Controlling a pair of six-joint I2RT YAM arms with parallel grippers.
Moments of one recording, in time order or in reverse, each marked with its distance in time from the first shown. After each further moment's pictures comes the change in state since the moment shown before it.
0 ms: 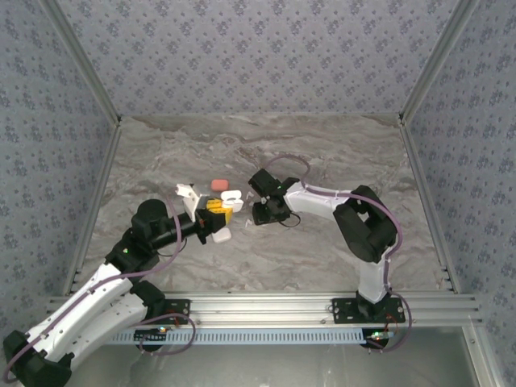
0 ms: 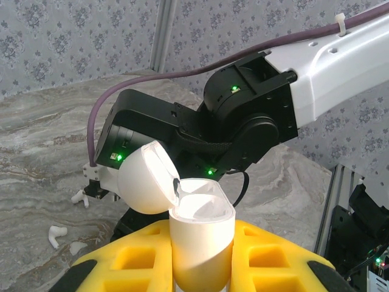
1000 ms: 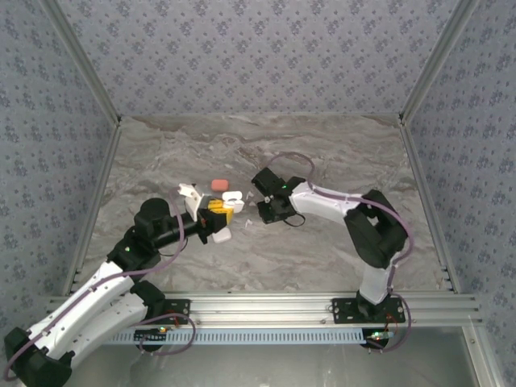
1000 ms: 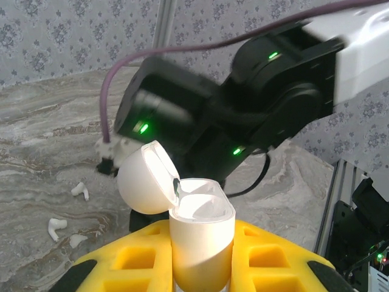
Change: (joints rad) left arm 0.000 0.024 0.000 -0.006 0.000 -0.004; right arm 0.002 -0.127 -0.037 -0.038 0.063 -0.084
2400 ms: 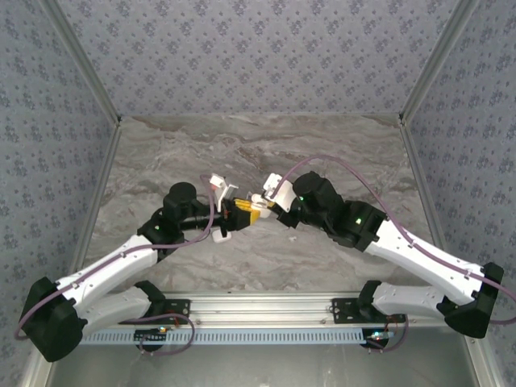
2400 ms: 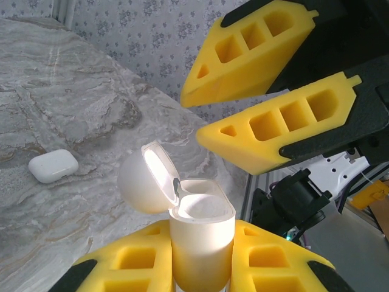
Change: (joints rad) left arm -0.058 0.332 0.065 0.261 0.246 -0.161; right arm 0.193 -0.683 -0.094 0.054 0.127 -0.732
